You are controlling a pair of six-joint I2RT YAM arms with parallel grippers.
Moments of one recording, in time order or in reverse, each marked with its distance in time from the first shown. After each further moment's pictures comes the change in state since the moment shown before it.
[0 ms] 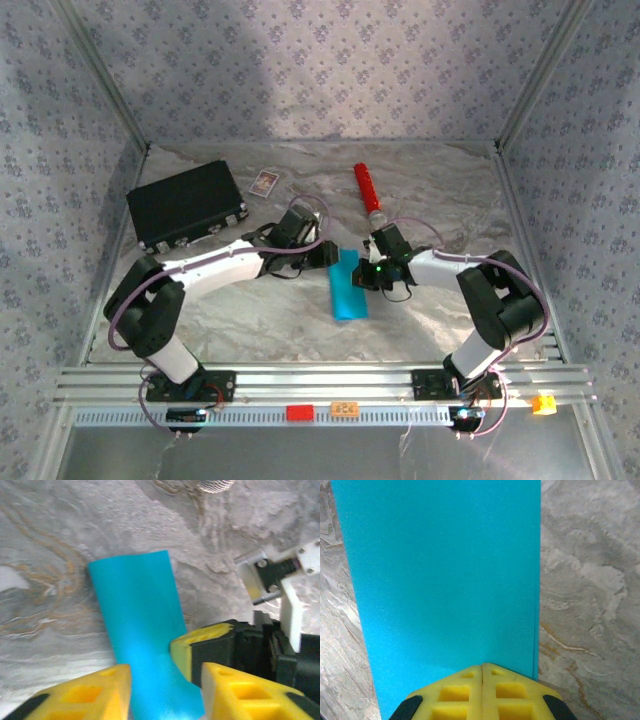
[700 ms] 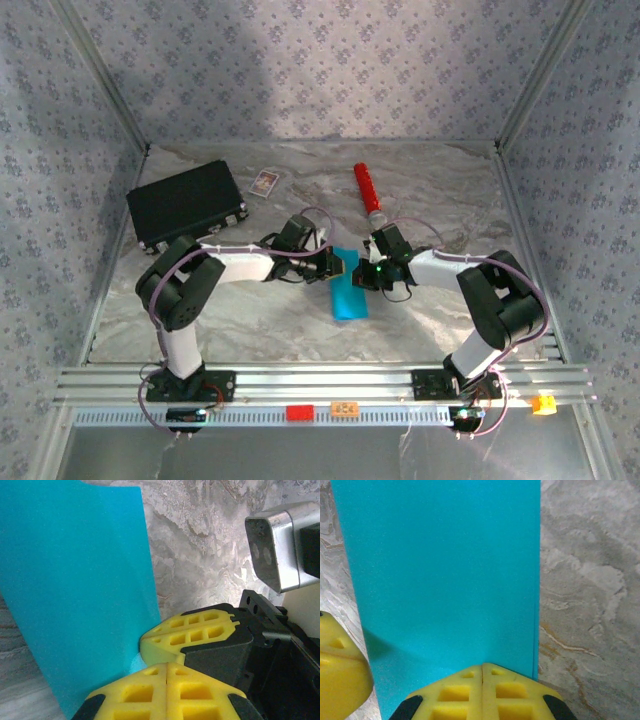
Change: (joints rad) left arm 0.049 0.214 -0.094 0.369 0.355 -0.151; right arm -0.001 0.000 -0.004 0.005 -0.002 0.000
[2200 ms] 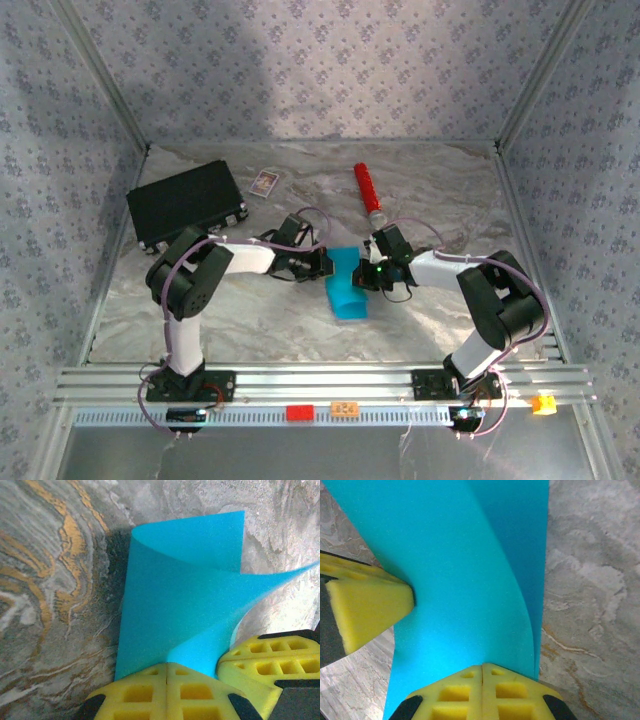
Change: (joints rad) left arm 0.059 0.090 0.050 -0.124 -0.034 0.120; right arm -0.003 -0.001 -0.009 0.015 -0.007 0.000
